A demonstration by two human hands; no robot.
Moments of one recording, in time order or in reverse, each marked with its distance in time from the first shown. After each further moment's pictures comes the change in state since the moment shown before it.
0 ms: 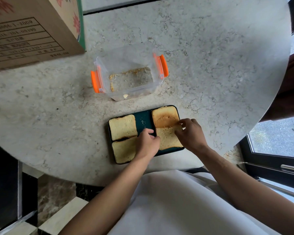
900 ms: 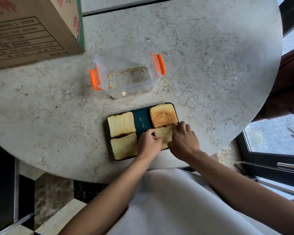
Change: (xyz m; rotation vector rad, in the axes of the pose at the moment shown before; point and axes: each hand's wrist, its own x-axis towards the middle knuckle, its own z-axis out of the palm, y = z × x) left_hand -0.010 -0.011 0.014 0.089 0.010 0.125; right_hand -0.034 0.001 0.021 -0.574 -0.107 -0.188
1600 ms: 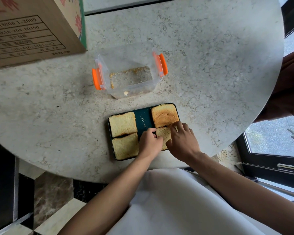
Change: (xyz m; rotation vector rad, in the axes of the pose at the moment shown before) left_hand 0.008 -0.001 0.000 0.016 0.038 0.023; right_hand 0.003 -0.002 0.003 -0.033 0.070 -0.103
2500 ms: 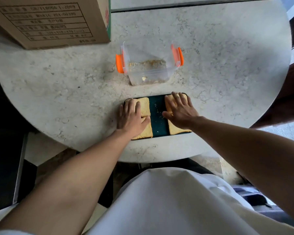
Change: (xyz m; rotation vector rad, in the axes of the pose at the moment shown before) left_hand 0.017 -0.064 -0.096 0.866 0.218 0.416; right_hand 0.049 -0.015 -0.001 -0.115 0.024 -0.211
